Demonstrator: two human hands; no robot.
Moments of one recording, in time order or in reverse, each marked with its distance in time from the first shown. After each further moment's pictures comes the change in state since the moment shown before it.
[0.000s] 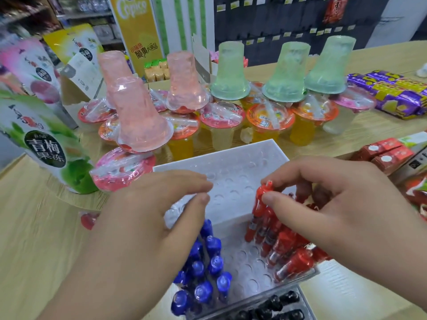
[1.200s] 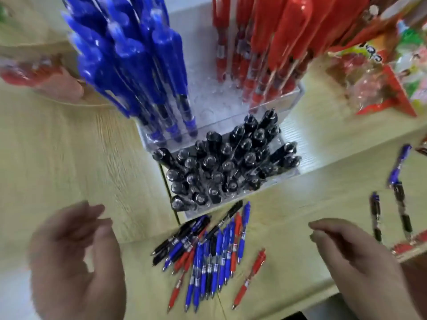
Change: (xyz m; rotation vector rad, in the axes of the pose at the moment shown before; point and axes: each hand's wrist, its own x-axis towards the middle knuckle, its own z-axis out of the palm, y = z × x) left_hand -0.211 -0.052 0.151 -0.459 0.640 -0.537; right_hand -0.284 0.063 0.072 0.072 0.014 0.801
